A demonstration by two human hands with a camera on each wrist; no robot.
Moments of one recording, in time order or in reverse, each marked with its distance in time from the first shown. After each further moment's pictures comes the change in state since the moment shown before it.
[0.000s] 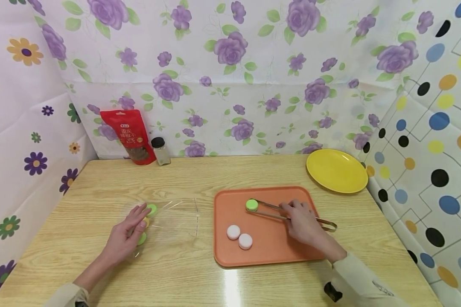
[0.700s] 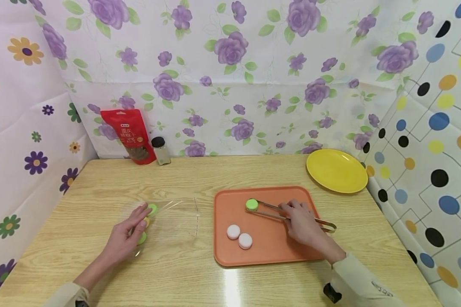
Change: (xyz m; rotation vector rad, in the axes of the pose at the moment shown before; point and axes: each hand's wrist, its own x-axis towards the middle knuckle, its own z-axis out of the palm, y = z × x) left_hand 0.000 0.001 0.000 -0.011 0.004 0.032; right_hand 0.000 0.001 0.005 0.009 0.051 -0.044
